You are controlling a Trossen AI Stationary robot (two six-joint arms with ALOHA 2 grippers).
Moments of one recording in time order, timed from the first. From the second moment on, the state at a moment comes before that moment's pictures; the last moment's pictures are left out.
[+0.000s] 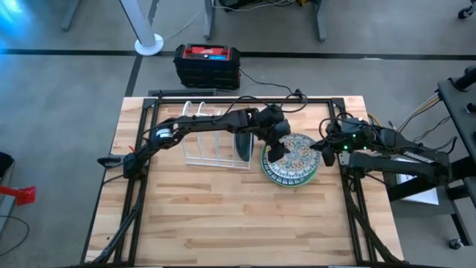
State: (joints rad) left arm 0.18 2.30 2.11 -0.49 0.37 -0.06; right arm -0.31 0.46 0.60 -0.79 -0.08 0.39
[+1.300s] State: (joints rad) left arm 0.16 2.22 2.11 -0.48 0.22 -0.16; right arm -0.31 0.43 0.74 -0.89 -0.08 0.38
